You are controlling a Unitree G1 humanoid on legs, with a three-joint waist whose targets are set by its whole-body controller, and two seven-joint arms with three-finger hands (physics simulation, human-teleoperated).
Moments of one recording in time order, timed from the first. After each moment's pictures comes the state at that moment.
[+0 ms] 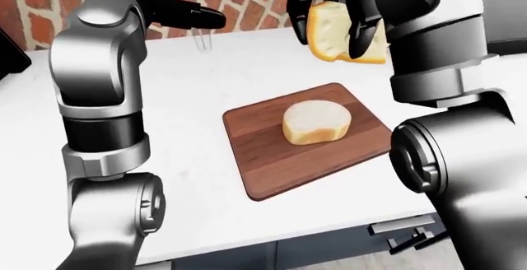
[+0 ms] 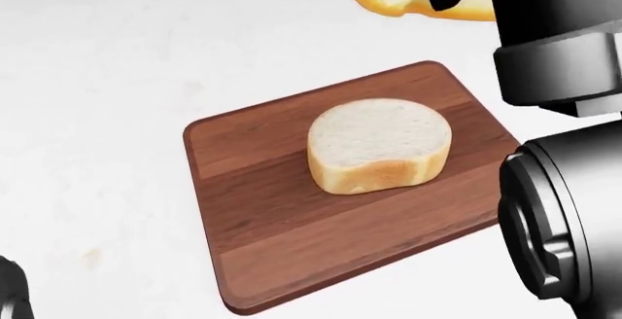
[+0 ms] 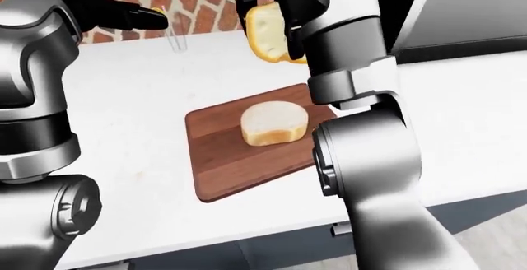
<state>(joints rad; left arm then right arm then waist) -1.21 0.38 0.14 0.14 0.04 0.93 -0.05 -1.63 -0.27 0.02 0.70 -1.19 -0.03 1.34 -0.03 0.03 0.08</state>
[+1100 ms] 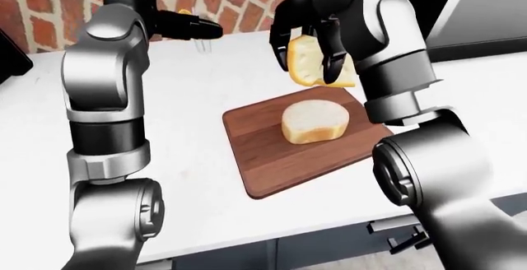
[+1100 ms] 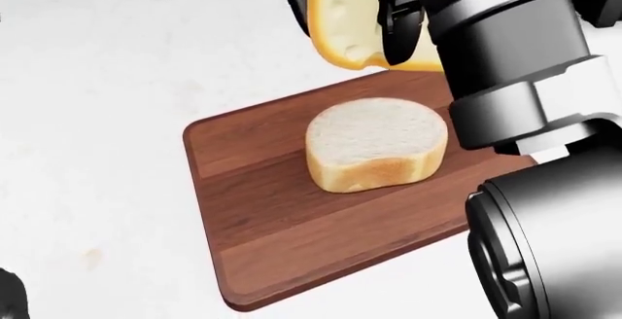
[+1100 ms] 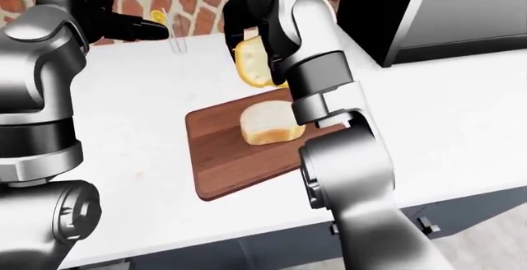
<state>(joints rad) -1.17 0.38 0.15 0.19 0.03 0.87 -0.04 -1.53 -0.20 0.05 0.77 -1.17 -0.05 1.22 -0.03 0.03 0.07</state>
